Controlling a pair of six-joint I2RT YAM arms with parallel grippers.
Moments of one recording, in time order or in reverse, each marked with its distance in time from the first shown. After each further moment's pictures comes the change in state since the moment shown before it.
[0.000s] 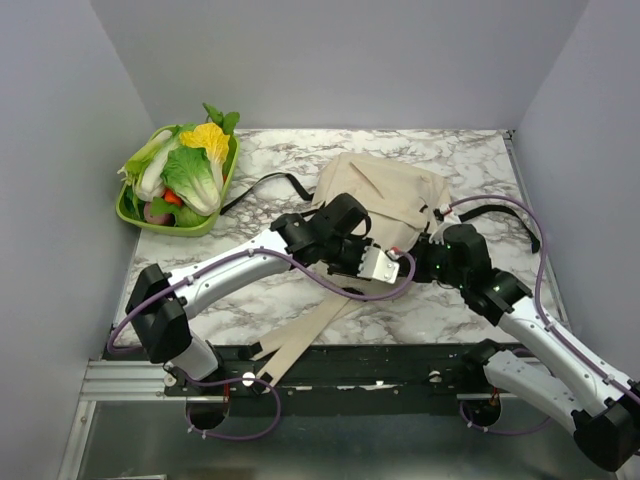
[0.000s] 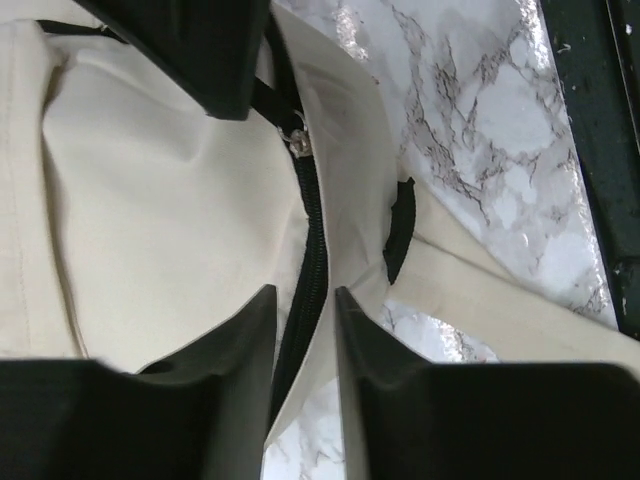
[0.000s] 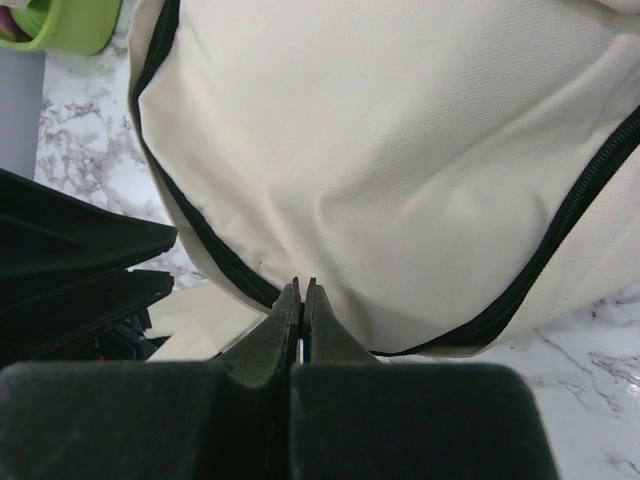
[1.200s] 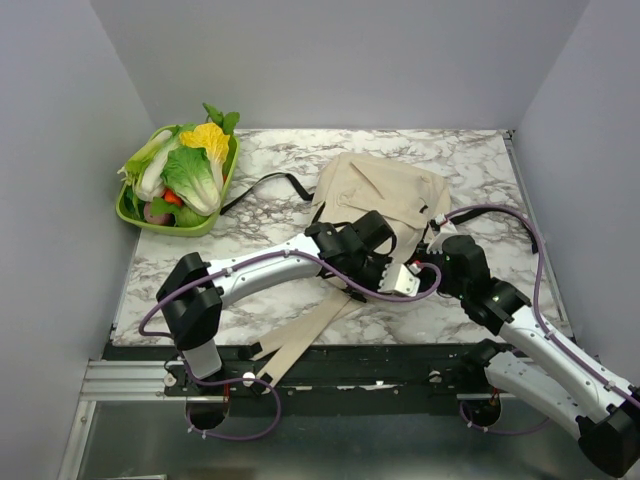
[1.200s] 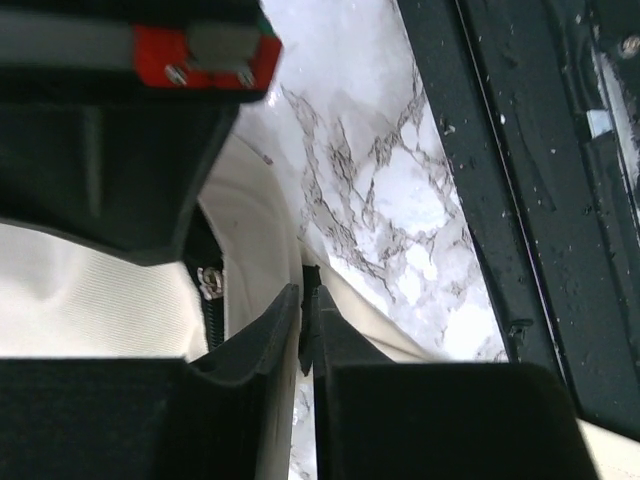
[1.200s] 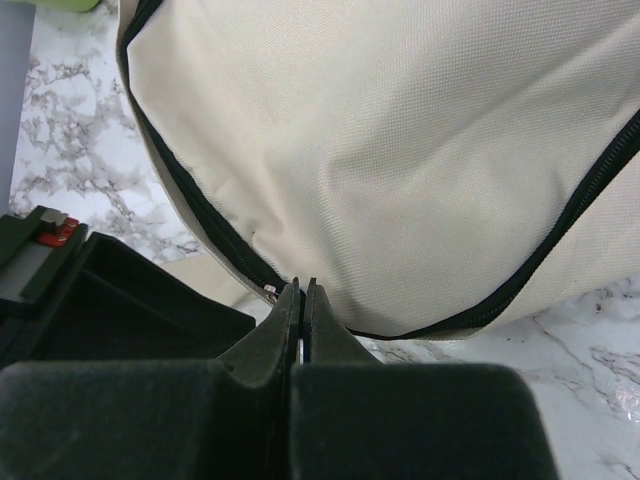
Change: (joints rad) left arm -0.089 0.166 0.096 -0.014 0.107 -0.171; right arm 0.045 -0.070 -0.091 0.038 -0.025 -0.037
